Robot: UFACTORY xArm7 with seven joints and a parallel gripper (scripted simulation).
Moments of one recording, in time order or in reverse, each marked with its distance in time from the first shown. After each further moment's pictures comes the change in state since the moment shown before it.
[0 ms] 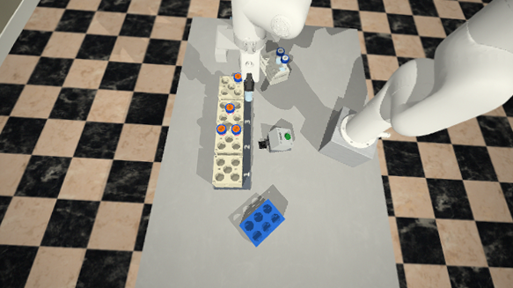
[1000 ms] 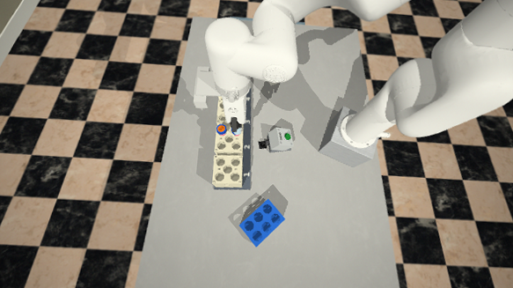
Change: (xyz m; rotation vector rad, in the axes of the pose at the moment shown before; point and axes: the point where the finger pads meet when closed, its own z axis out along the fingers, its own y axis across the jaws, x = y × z) arm 0.035 -0.126 0.000 0.000 0.000 0.002
